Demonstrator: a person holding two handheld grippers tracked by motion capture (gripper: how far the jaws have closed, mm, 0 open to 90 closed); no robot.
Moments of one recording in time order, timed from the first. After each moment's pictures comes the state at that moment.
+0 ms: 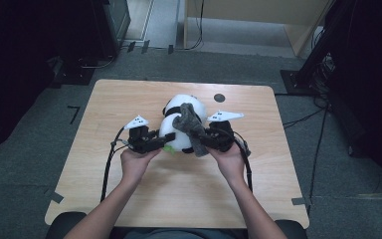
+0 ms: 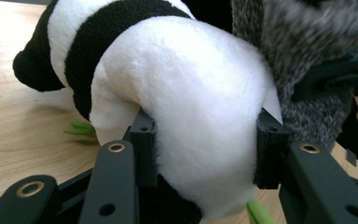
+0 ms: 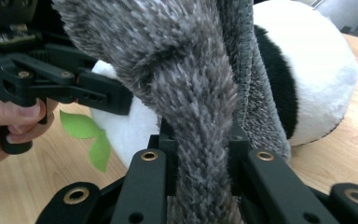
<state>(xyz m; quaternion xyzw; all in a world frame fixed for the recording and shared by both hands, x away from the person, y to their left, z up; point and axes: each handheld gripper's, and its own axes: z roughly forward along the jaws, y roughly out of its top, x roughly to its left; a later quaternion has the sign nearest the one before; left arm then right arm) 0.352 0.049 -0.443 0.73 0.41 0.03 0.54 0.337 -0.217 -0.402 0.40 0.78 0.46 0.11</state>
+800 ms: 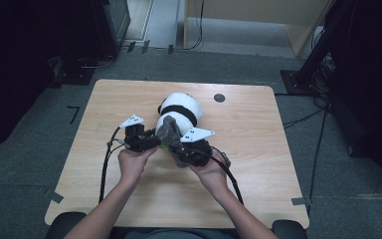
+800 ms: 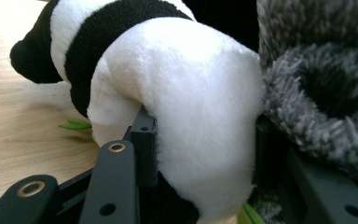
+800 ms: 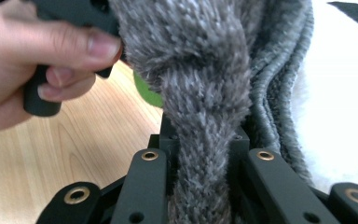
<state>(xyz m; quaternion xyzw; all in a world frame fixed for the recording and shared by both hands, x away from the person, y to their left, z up) 0.354 0.058 -0.441 0.71 0.44 0.03 0.54 0.308 -0.157 -0.427 0.31 0.83 0.45 0.14</state>
